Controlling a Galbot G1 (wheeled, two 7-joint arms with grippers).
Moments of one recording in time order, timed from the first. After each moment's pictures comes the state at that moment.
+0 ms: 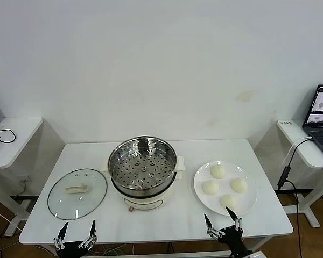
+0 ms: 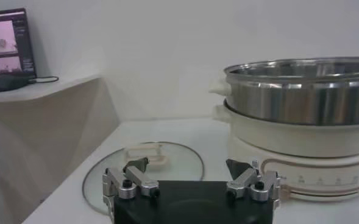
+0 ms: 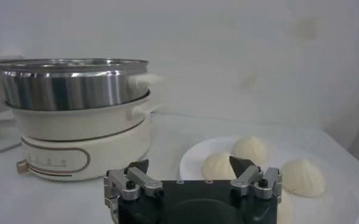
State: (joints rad) left arm 1.91 -1.35 -0.61 -2.14 -0.15 -0.02 -0.19; right arm -1.71 1.32 0.58 2.03 0.13 0.03 -0.16
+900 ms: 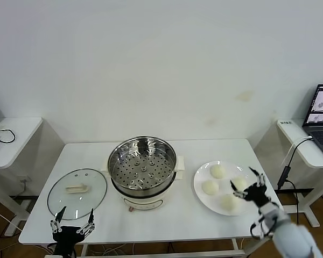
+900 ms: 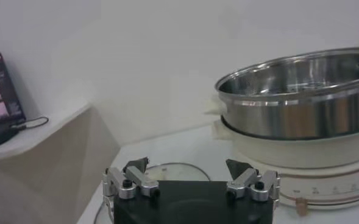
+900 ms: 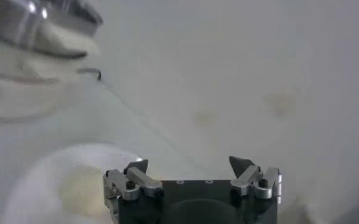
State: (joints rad) left arm 1.85 -1.35 -0.68 -2.24 0.00 0.16 -0.09; right arm -1.18 0.79 0.50 1.77 -0.21 -0.16 -0.30
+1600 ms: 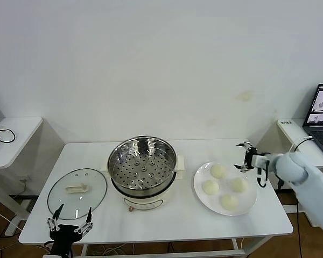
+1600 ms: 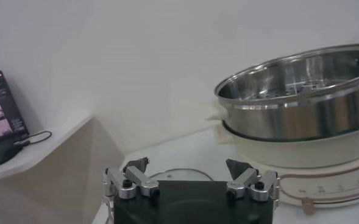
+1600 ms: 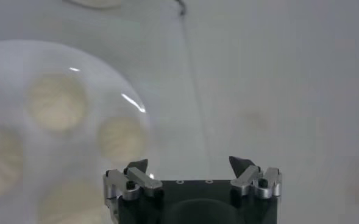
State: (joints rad) left arm 1.85 -1.35 -0.70 -2.25 0.04 0.16 -0.06; right arm -0.28 0.64 -0.37 1.36 -0.23 -0.10 -0.82
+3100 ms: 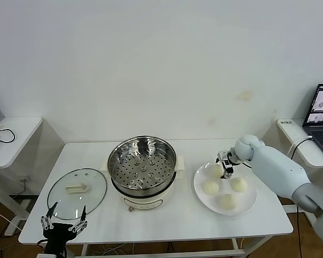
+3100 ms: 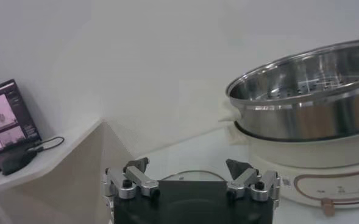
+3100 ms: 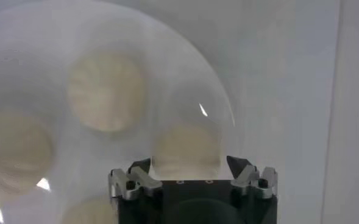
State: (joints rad) left arm 1.86 -1.36 -0.74 -2.26 0.05 0.16 -0.05; right arm -0.05 1.00 -0.68 0.86 -0.31 -0.04 -0.94
